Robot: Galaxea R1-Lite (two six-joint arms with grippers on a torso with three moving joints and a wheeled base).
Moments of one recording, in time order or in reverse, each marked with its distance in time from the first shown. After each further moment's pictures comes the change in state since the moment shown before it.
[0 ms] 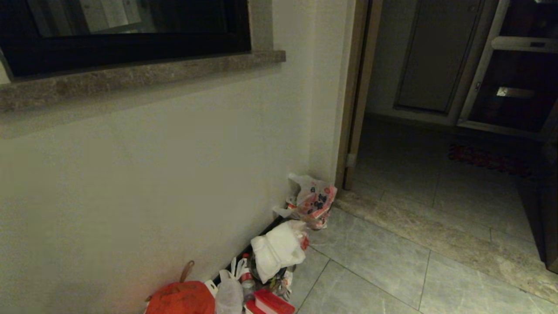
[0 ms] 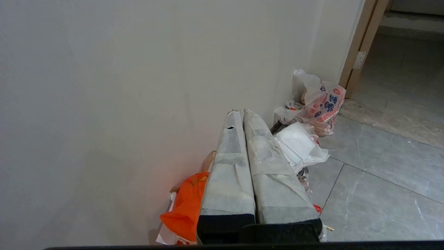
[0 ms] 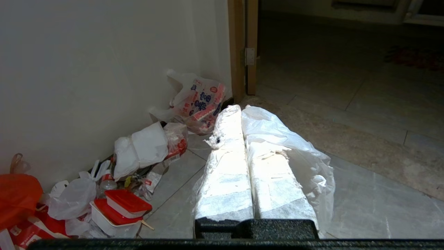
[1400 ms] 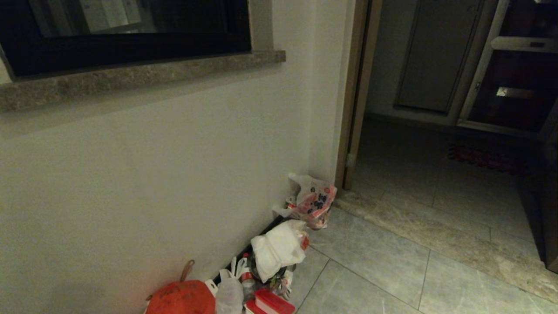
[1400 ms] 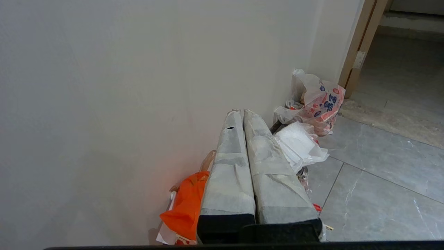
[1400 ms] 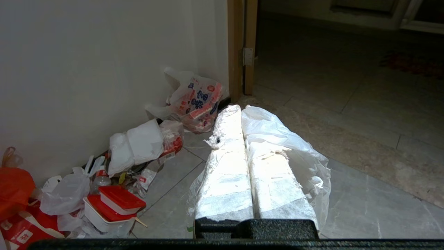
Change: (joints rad) left arm -0.001 0.000 0.000 0.000 0.000 -0.001; right arm 0.000 0.000 0.002 0.001 0.004 -0.032
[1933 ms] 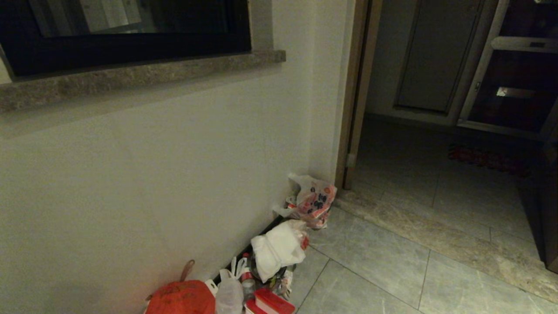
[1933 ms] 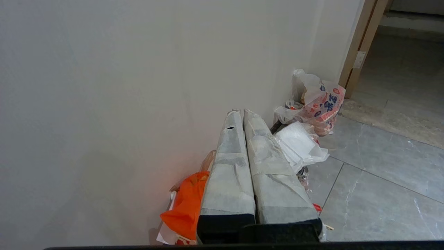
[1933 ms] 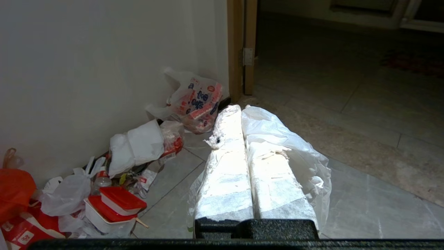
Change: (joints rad) left arm 0.001 0.000 0.000 0.000 0.000 0.000; right arm -0.001 0.000 0.000 -0.001 0.000 0.006
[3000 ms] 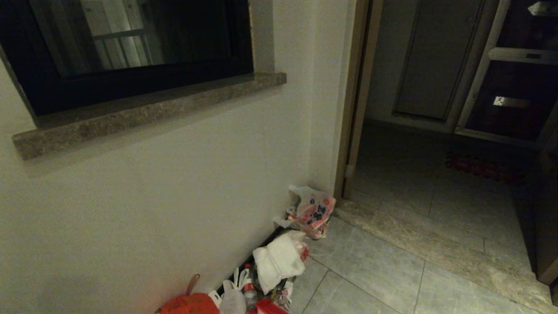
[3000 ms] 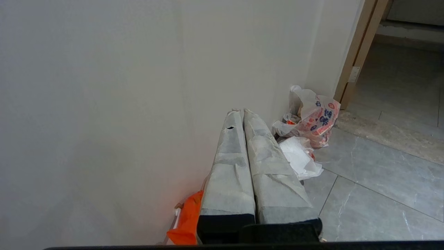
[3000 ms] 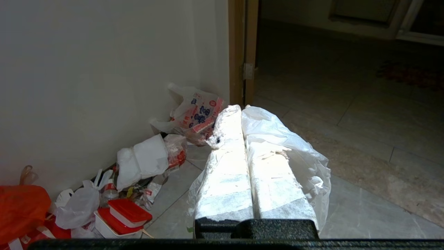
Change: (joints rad) left arm -0.001 0.000 0.000 0.001 0.000 -0.002; right arm 0.001 0.000 0.000 0.000 0.000 -0.004
